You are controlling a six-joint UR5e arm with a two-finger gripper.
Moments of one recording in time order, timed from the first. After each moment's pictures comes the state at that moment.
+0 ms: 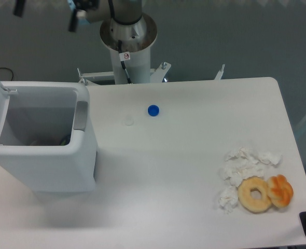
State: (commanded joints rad) arm 2.31 -1.29 -1.59 -0.97 0.93 0.19
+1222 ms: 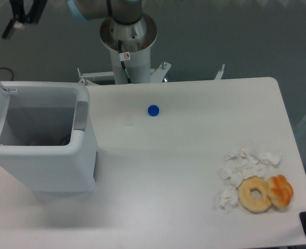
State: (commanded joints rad) arm 2.16 -1.41 -1.58 -0.97 0.82 0.15
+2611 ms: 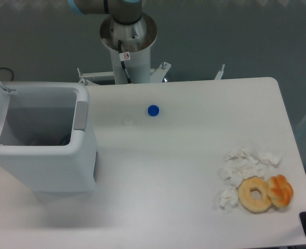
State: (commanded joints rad) arm 1.94 -1.50 -1.57 -0.97 0.68 0.15
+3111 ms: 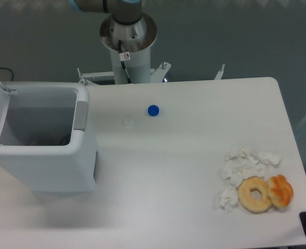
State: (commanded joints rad) arm 1.91 -1.55 -1.56 -0.97 0.68 0.16
